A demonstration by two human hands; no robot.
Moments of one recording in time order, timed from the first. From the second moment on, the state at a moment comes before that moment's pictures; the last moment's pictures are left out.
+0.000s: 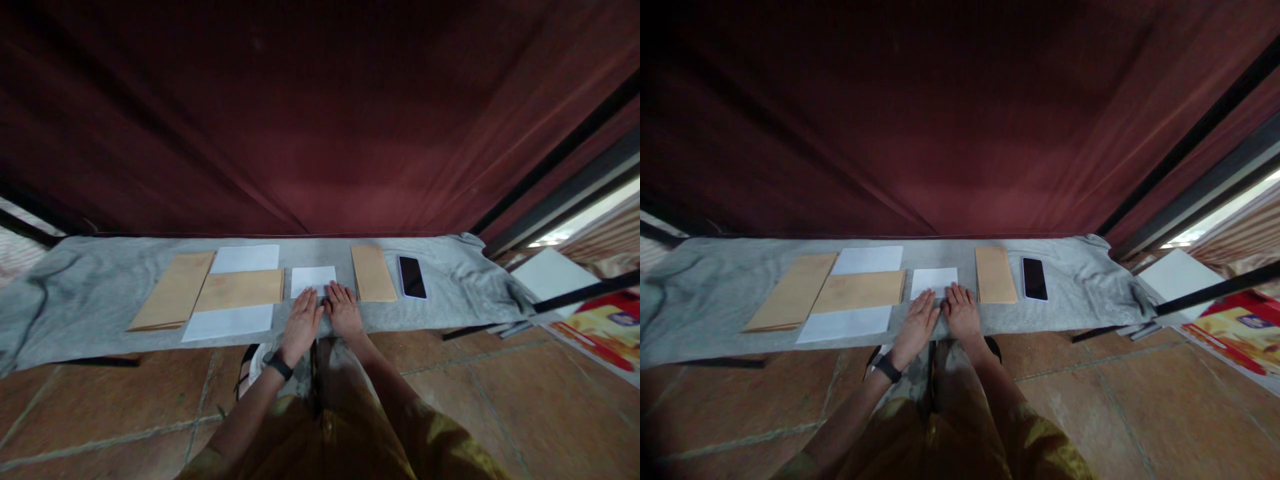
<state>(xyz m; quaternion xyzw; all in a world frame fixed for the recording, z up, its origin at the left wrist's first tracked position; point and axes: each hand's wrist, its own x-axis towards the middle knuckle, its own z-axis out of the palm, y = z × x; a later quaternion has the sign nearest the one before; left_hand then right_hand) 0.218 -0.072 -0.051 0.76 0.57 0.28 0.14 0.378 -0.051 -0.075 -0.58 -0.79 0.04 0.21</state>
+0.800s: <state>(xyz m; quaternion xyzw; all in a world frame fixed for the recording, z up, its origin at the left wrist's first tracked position) 0.203 -0.069 -0.078 0.83 0.55 0.12 -0.02 0.382 -0.052 -0.075 -0.54 -0.81 0.06 0.21</state>
